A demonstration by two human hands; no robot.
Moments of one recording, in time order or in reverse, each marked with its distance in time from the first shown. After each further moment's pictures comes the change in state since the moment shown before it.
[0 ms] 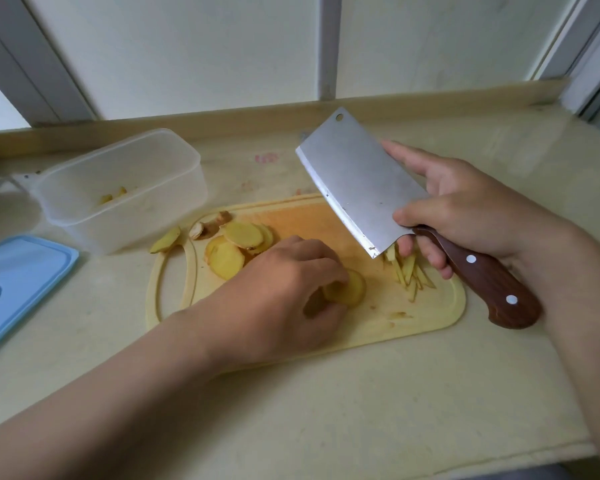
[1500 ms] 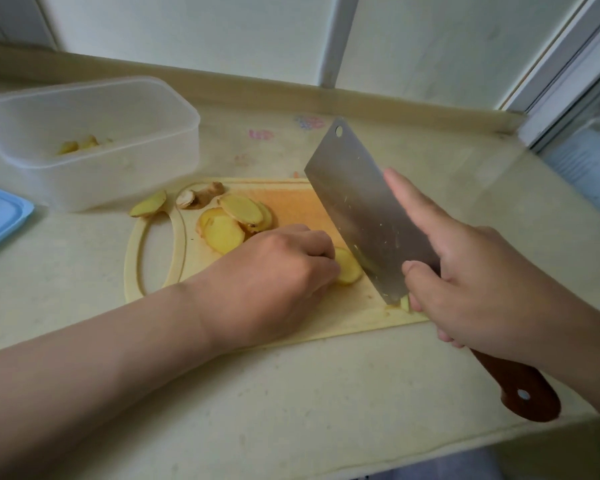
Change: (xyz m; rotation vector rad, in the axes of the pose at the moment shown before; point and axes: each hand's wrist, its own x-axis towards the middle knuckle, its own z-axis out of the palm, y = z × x) left_hand -0.011 -0.024 0.013 -0.001 0.131 0.209; right_hand -0.057 -0.029 0.057 -0.762 0.117 0.104
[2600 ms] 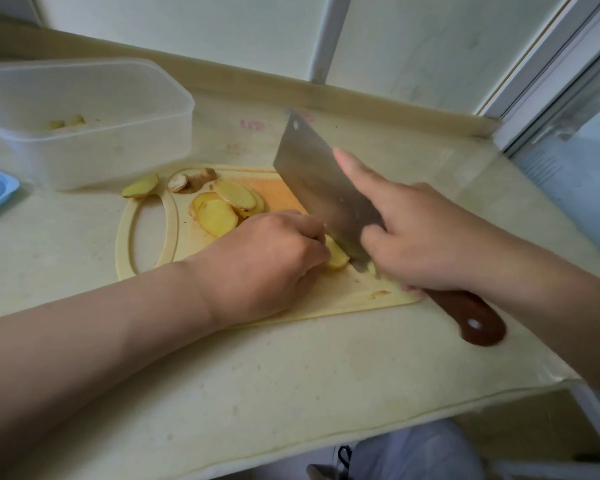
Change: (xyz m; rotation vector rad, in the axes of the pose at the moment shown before) left_hand 0.001 0.000 0.003 0.003 0.041 0.005; right_hand 0.033 -0.022 -0.005 -0.129 -0.094 -0.033
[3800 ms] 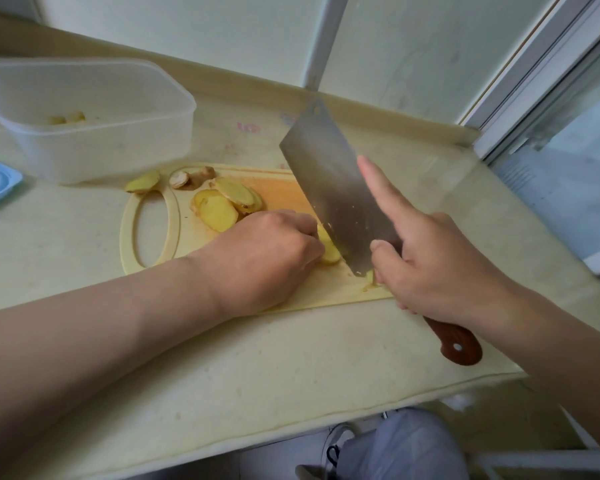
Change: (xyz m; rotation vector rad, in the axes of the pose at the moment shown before) left_hand -0.002 0.003 0.000 0.038 0.043 0.022; right_hand -0.035 0.014 0.021 0.092 0.183 -0.054
